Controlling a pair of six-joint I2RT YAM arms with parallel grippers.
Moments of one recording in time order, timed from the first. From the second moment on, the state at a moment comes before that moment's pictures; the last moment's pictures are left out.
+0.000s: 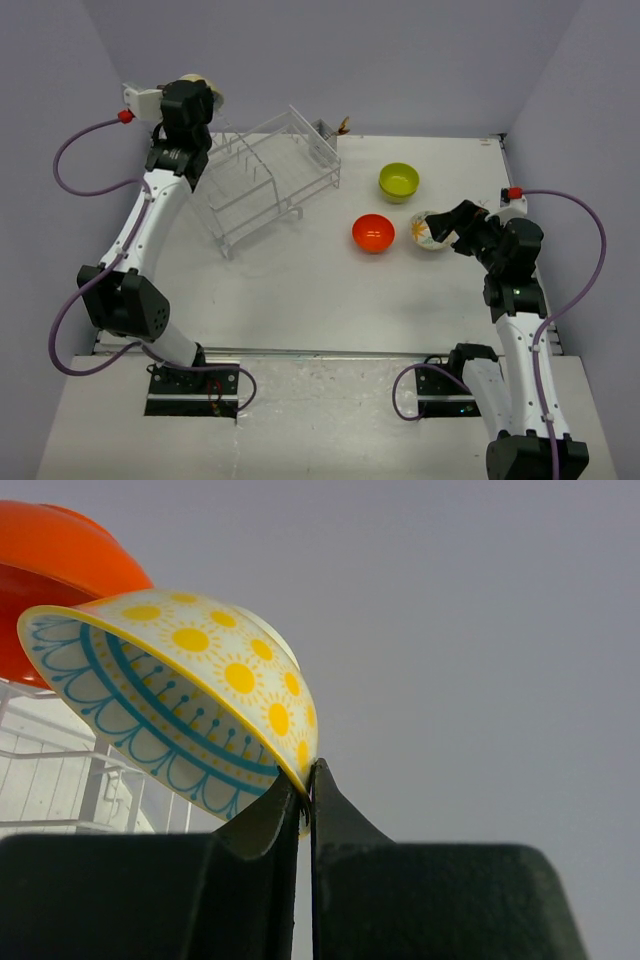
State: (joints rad) left arm -0.18 1.60 1.63 -0.12 -0.55 -1.32; right arm -0.10 0.72 0.68 -0.27 -0.35 0.52
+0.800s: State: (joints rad) left arm -0.40 1.62 1.72 0.01 0.01 -0.70; right arm -0.10 0.73 0.76 -0.32 -0.39 0.52
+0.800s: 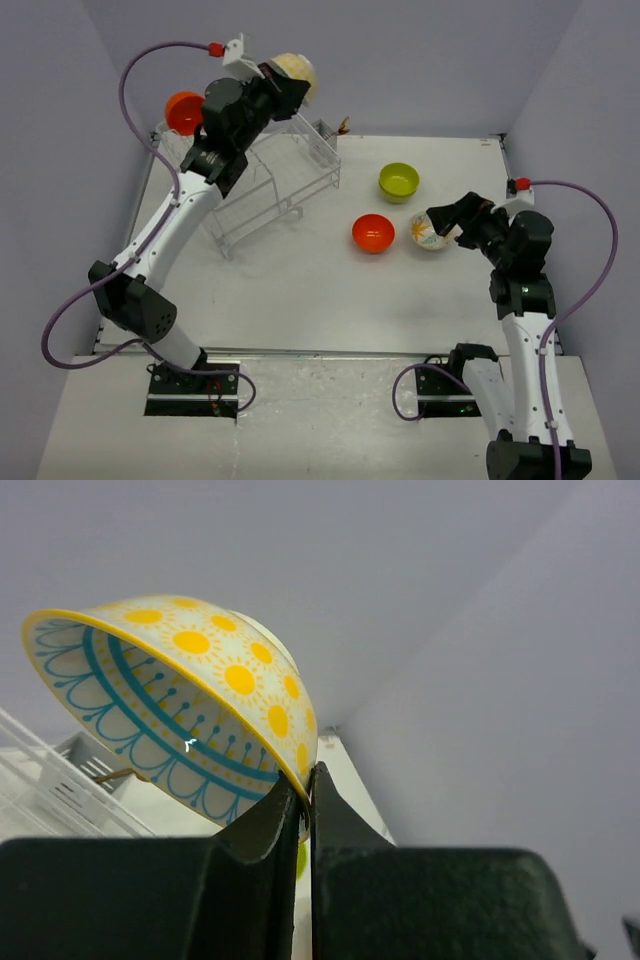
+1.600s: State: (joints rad) left arm -1.01 1.59 1.36 -0.49 0.16 0.51; right arm 0.19 1.13 1.16 -0.73 -0.32 0.38
